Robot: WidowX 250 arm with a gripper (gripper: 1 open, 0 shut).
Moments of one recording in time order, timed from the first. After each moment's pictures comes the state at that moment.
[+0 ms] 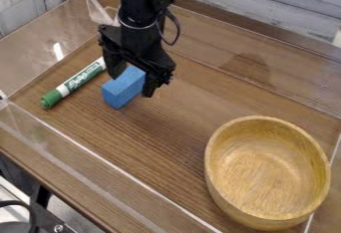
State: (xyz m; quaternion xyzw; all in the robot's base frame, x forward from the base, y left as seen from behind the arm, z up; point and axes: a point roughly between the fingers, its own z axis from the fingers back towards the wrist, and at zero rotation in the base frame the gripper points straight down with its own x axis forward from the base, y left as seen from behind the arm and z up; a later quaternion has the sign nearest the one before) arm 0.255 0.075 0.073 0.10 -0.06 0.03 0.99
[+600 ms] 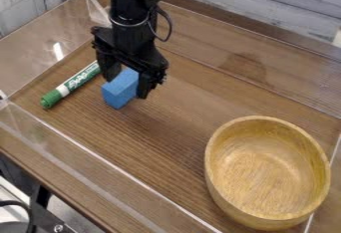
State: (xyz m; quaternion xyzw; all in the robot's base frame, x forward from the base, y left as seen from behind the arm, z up) arm 0.249 0.080 0.072 0.08 -0.04 0.03 1.00
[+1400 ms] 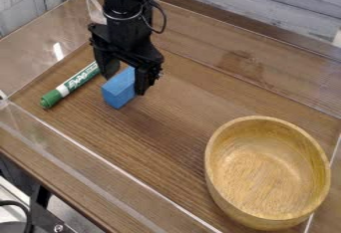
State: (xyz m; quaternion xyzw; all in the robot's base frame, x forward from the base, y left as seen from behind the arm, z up) arm 0.250 0.083 0.075 0.06 -0.04 0.02 1.00
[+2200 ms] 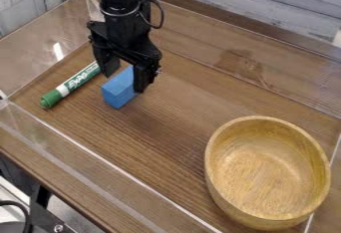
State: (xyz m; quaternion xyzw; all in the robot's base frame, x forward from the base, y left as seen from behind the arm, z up) arm 0.251 0.083 0.078 0.04 -0.05 0.00 1.00
